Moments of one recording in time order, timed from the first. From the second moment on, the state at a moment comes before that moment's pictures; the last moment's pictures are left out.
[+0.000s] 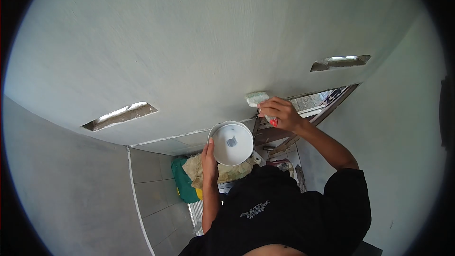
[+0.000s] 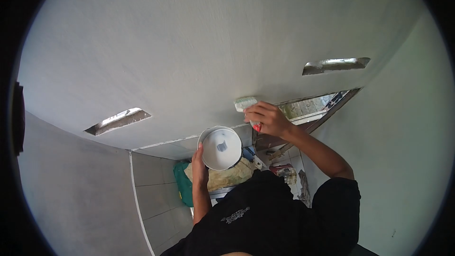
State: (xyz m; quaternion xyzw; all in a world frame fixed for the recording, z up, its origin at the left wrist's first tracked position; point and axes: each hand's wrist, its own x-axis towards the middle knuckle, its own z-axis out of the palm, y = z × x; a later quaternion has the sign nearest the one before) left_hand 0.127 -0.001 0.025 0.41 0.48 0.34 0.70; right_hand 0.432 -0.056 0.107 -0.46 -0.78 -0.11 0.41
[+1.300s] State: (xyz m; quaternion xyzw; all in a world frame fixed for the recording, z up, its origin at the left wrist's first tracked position) left_hand 0.142 -0.004 0.041 0.44 0.50 0.29 0.69; right_hand 0.440 -0.063 0.118 -0.47 -0.78 -0.12 0.40
